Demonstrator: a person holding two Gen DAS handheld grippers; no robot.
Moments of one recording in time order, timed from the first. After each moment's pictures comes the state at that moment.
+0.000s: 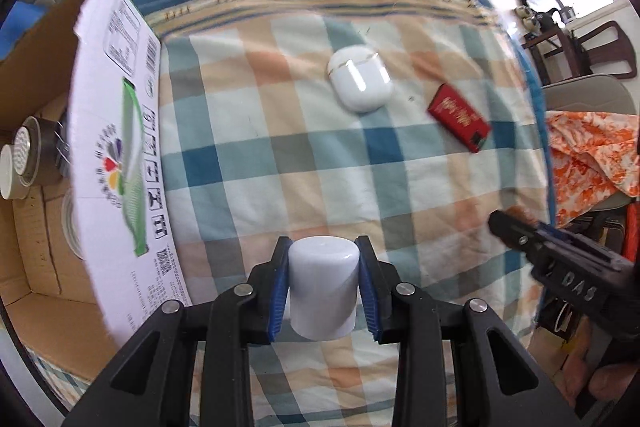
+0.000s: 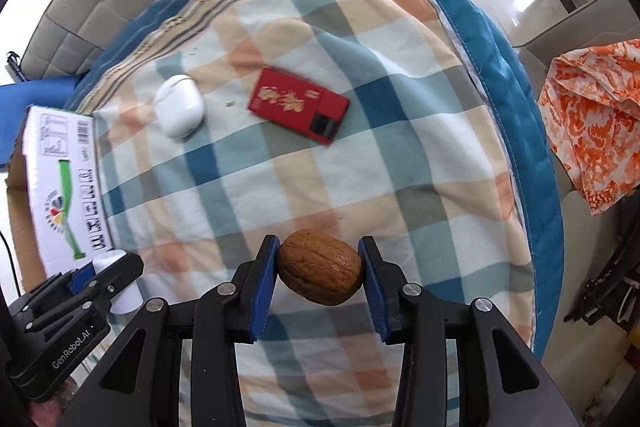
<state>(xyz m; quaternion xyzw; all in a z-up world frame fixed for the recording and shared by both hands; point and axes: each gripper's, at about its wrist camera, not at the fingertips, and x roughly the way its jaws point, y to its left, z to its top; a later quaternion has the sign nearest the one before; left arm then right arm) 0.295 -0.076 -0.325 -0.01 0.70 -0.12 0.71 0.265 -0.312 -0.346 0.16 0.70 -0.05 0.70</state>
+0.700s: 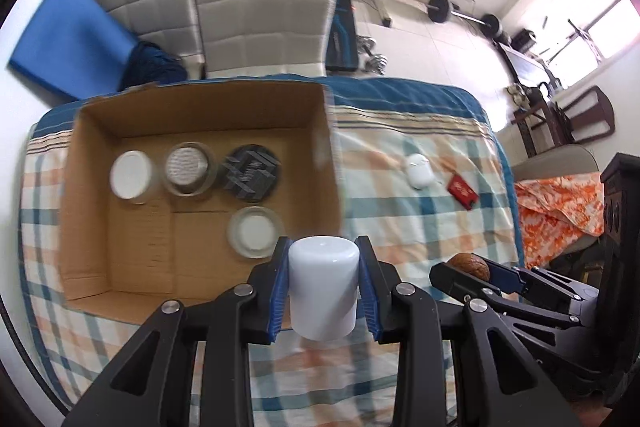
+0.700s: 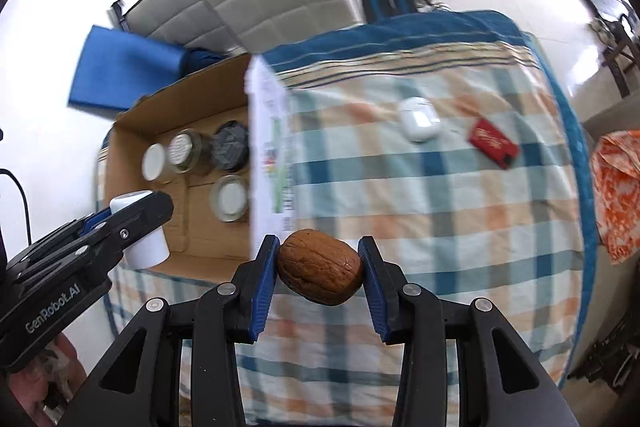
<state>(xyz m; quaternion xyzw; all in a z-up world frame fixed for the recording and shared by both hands) 0.272 0.077 -0.206 -0.06 0.60 -0.09 0.79 0.252 -0.109 -0.221 0.12 0.65 0.08 0.75</state>
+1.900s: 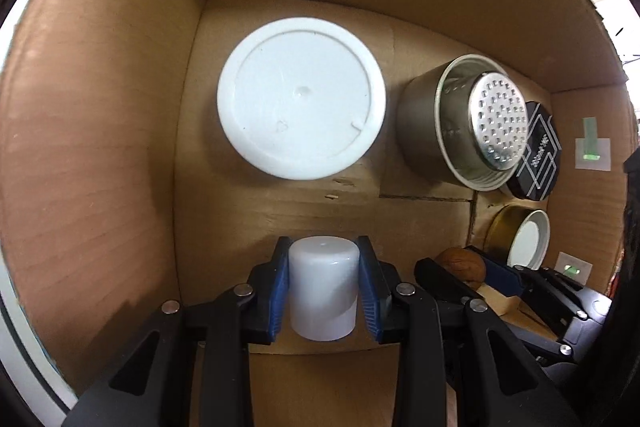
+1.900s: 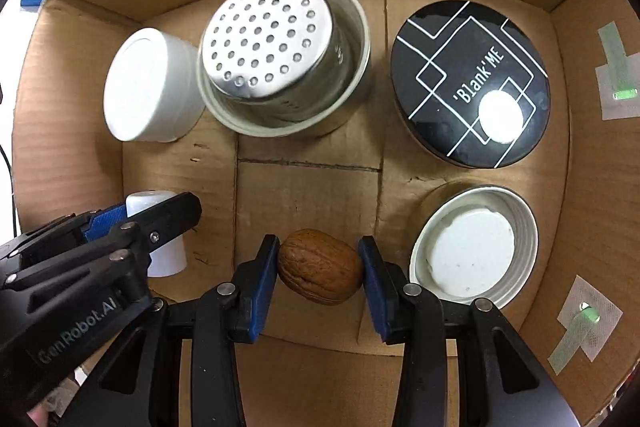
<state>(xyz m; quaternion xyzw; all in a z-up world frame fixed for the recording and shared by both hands) 0.329 0.248 -0.407 -0.09 0.73 -0.03 0.67 0.332 0.133 -0.424 0.04 0.75 0.09 0.65</state>
